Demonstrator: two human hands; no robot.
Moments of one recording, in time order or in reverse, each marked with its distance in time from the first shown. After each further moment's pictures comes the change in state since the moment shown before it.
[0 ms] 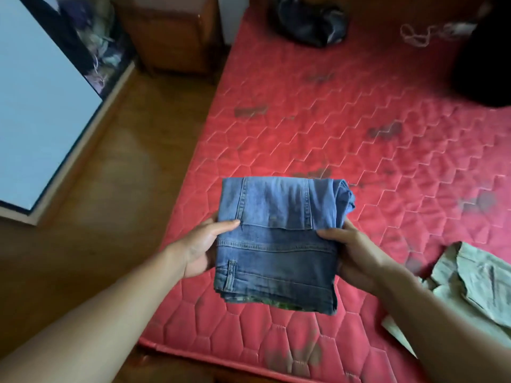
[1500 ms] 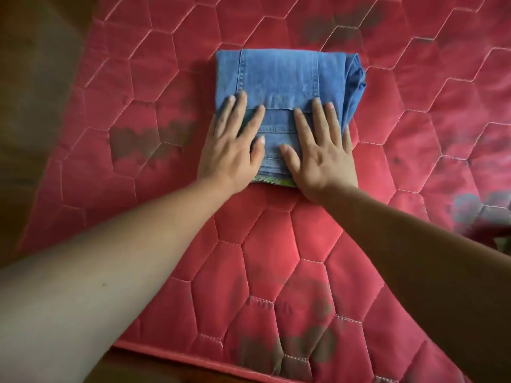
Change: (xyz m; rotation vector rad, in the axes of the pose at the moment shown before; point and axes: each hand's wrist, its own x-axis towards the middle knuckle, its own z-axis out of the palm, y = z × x) left_hand 0.320 -0.233 0.025 1.485 0.503 0.866; right_hand 0.273 0.207 -0.174 -1.745 0.398 -0.574
